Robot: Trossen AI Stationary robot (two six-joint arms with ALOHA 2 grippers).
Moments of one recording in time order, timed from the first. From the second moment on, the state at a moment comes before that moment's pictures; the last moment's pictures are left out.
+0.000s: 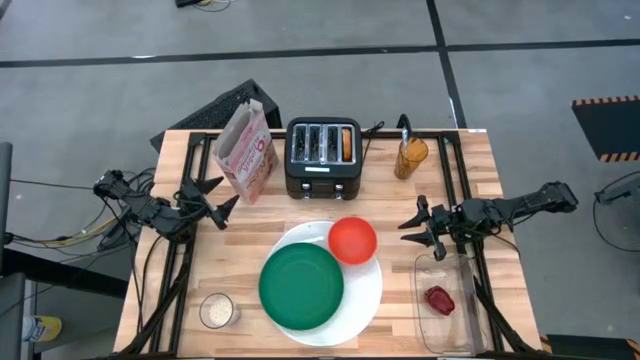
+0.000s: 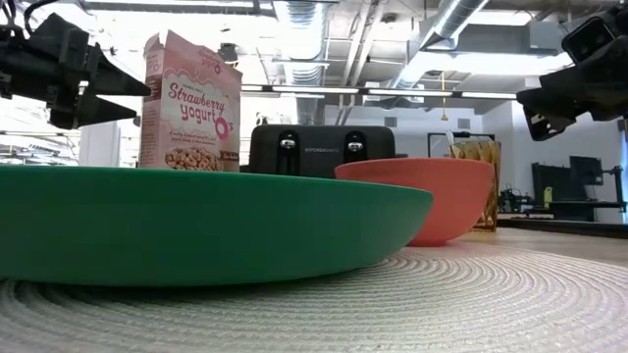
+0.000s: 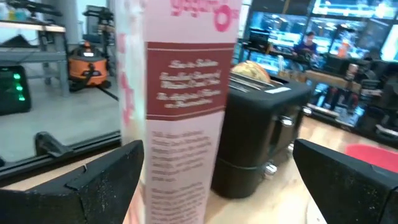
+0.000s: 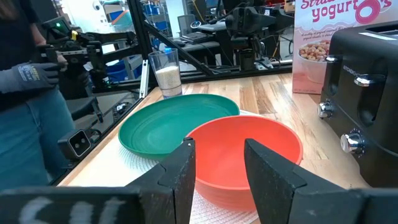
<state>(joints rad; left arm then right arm) -0.53 0.01 0.10 -0.30 -1.23 -0.35 0.24 0.11 0.00 0.03 0.08 0.18</state>
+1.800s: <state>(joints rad) 0.02 0.40 0.01 0.09 -0.86 -0.48 0.24 0.11 0.00 0.03 0.08 0.18</state>
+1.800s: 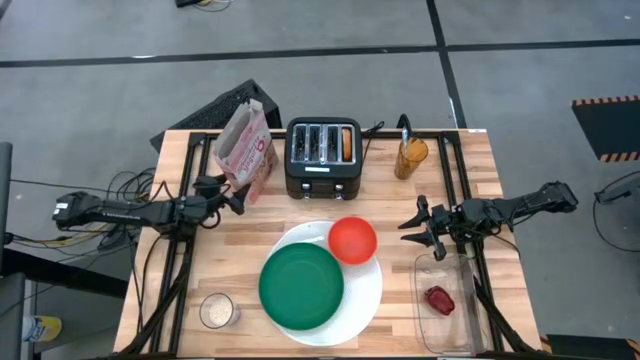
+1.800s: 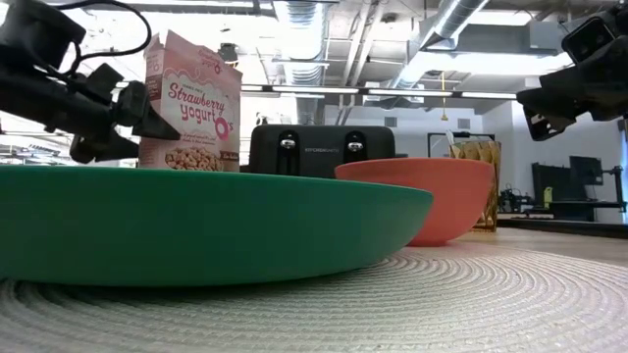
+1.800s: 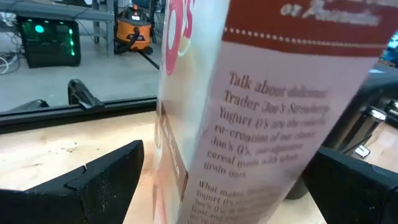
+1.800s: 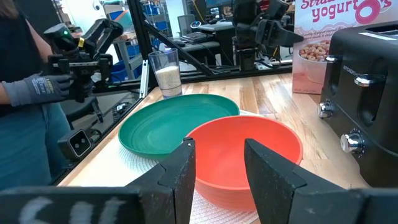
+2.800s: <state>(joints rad) 0.42 0.78 0.03 0.54 -0.43 -0.24 0.24 0.11 0.00 0.03 0.08 0.18</state>
